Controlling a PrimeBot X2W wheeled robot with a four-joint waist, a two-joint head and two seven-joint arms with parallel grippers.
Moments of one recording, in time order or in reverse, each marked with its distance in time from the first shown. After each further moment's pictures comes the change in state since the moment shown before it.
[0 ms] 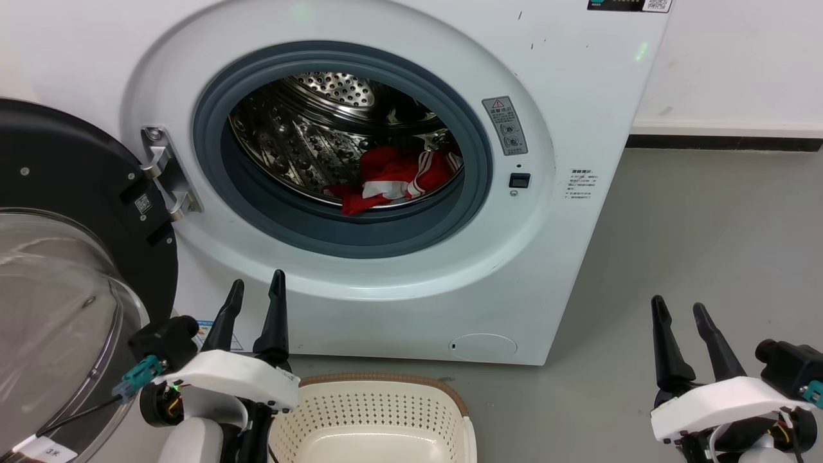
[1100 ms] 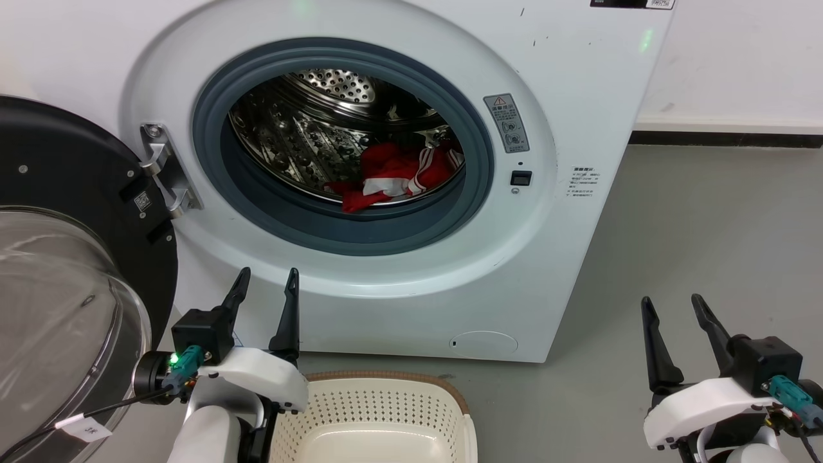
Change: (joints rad) left arm -0.047 0.014 -0.025 0.072 0.325 0.017 -0.073; right arm 0.000 0.000 -0.002 -0.022 -0.329 0.000 -0.021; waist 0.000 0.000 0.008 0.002
